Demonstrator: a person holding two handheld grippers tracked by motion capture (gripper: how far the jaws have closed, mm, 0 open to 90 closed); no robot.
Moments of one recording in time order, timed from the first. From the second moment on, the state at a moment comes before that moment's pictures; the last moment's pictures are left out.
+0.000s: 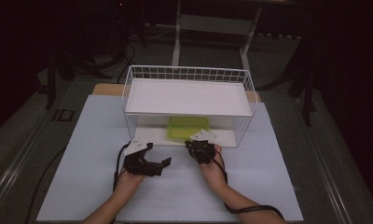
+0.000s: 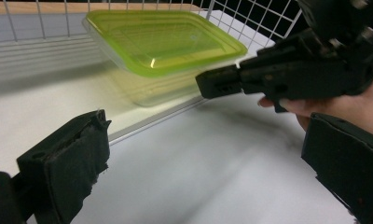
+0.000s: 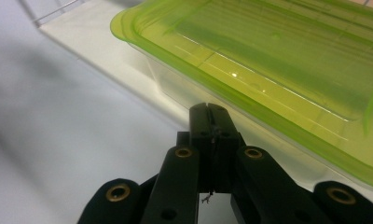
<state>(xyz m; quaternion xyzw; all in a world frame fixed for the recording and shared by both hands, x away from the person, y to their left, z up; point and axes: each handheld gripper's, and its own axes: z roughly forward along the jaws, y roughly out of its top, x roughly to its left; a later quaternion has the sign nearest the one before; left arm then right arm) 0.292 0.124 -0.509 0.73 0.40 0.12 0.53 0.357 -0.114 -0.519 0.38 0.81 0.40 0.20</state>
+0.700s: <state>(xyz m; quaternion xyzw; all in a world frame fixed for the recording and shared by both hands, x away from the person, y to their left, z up) 0.286 0.122 -0.504 0.73 0.39 0.12 0.54 0.391 -0.118 -0.520 0.42 0.78 0.41 0.21</state>
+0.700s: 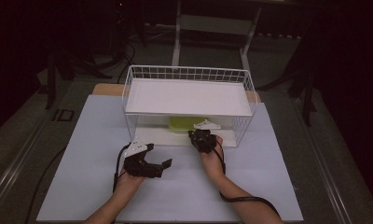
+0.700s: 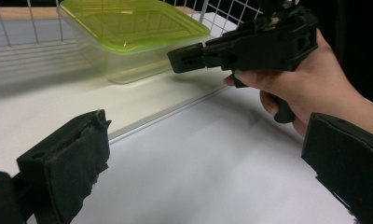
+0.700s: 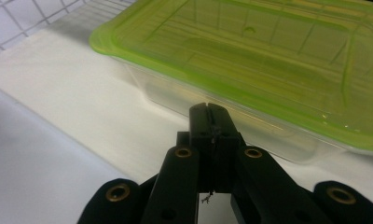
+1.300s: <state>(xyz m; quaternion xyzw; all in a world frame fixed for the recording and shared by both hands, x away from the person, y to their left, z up) 0.286 0.121 -0.504 0.74 0.39 0.12 0.54 0.375 -0.116 -0.516 0.41 0.79 0.42 0.19</state>
